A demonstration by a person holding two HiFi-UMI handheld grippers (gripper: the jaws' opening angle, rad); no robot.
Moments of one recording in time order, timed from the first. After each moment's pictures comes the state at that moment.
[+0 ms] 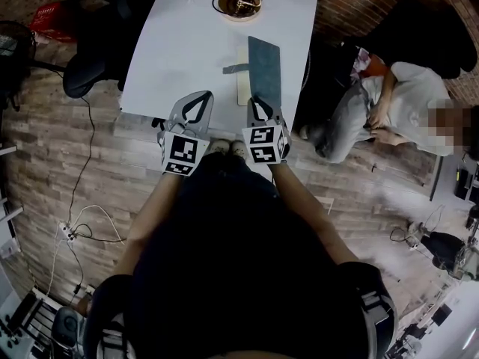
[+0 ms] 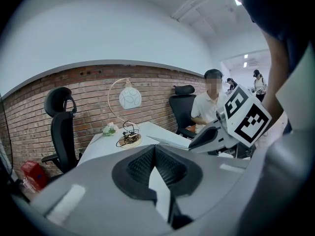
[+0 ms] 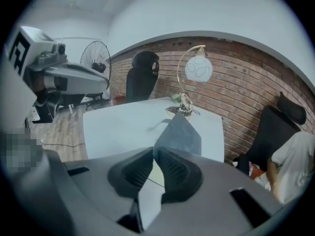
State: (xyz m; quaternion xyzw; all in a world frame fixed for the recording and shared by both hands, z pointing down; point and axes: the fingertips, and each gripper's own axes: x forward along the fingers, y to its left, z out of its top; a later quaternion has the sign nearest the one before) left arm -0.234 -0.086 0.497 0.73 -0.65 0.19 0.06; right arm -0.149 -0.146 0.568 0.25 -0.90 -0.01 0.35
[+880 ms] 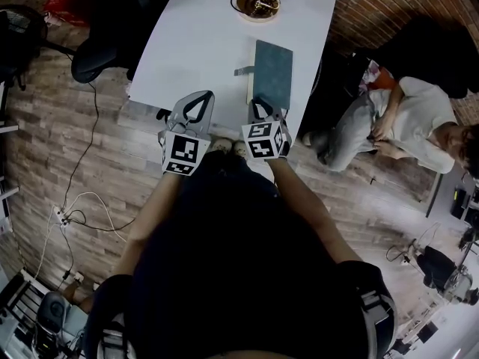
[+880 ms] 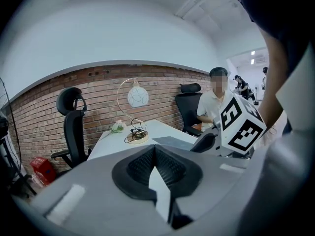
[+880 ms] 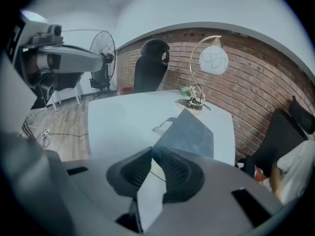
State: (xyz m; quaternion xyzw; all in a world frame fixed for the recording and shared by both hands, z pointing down) left arm -0.250 -0.060 0.507 0.70 -0.68 0.19 0.08; right arm -0.166 -0.134 0.600 0.20 -0.90 -0.02 0.39
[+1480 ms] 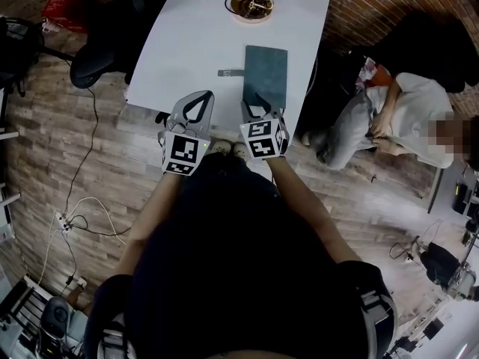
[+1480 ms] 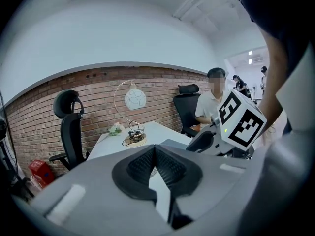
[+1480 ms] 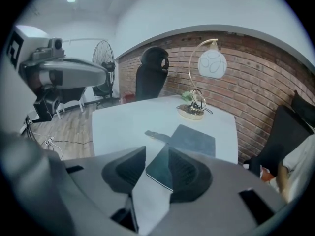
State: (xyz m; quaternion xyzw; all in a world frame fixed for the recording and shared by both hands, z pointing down) left arm -0.243 -0.065 0.500 0.71 -0.68 0.19 0.07; right arm -0.175 -0.132 0.581 0.19 -0.92 0.00 0.36
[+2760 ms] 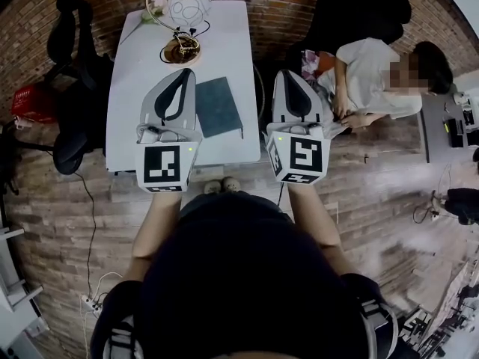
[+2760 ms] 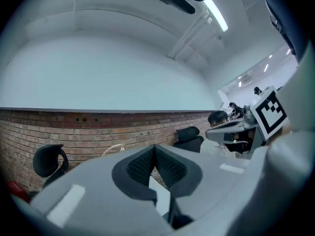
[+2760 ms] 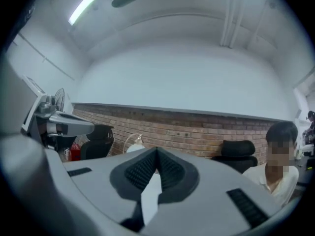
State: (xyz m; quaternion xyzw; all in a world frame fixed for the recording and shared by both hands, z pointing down) left arm -0.183 -0.154 0.249 0.74 -0.66 0.04 -0.10; right arm -0.035 -0.213 0.256 0.46 -0.88 -0.09 0.02
